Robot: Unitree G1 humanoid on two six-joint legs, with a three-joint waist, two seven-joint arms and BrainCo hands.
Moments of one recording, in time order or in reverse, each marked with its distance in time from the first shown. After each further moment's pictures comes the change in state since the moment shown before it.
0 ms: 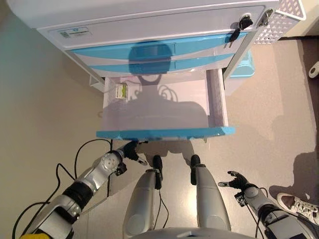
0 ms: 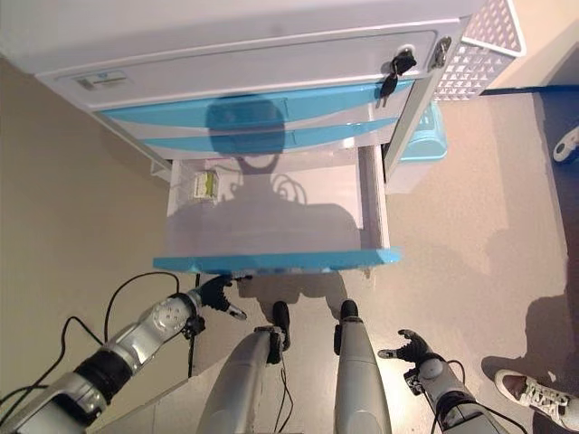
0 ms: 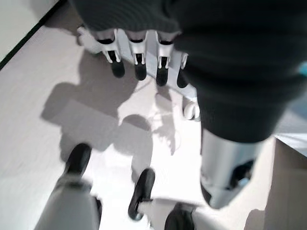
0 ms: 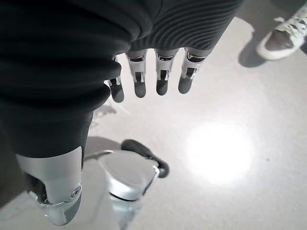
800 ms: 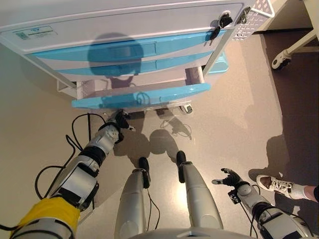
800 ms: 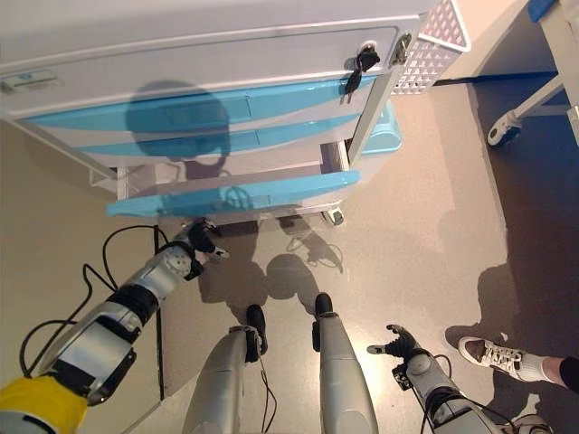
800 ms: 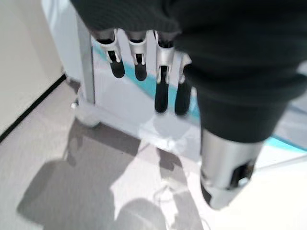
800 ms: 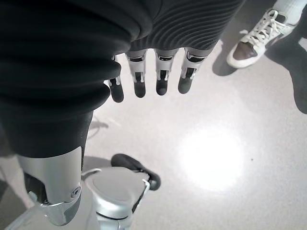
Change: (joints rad) left arm -0.437 -0.130 0.015 0.616 0.120 0.045 0.270; right arm -0.028 0.036 0.078 -0.006 0.019 -0.005 -0.031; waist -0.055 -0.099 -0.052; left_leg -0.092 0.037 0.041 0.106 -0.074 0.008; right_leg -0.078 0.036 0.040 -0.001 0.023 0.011
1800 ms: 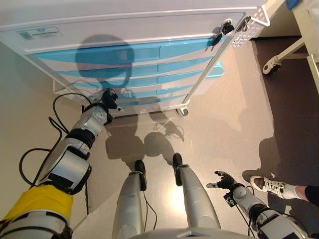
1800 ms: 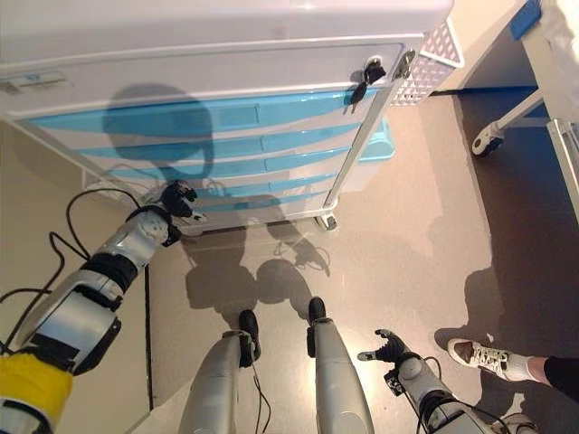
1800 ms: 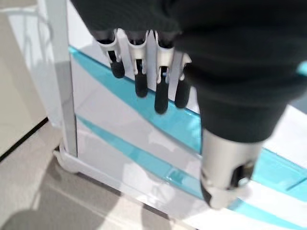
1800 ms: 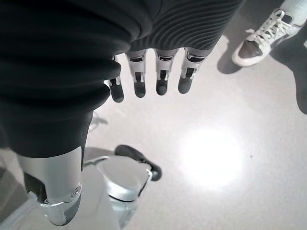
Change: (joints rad) left arm -0.084 0.064 0.017 0.037 -0.090 -0.016 0.017; right arm 0.016 0.024 0.041 -0.010 -0.001 -0.007 0.017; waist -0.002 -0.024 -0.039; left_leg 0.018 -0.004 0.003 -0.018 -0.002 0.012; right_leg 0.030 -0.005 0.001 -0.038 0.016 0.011
